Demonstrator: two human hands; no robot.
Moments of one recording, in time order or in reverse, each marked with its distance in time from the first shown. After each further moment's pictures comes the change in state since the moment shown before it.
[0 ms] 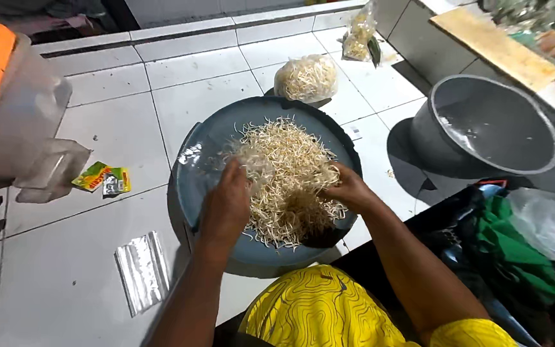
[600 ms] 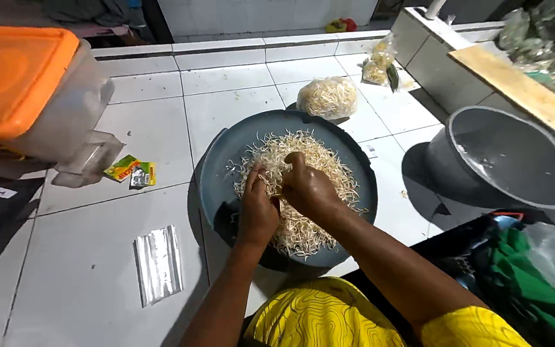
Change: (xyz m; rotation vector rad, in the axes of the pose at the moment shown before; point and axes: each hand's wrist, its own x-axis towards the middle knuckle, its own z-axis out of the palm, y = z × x) left_hand -0.002 0.006 0.035 -0.359 0.285 -0.115; right_hand 0.042 -0.104 0.117 -0.886 0.082 -0.151
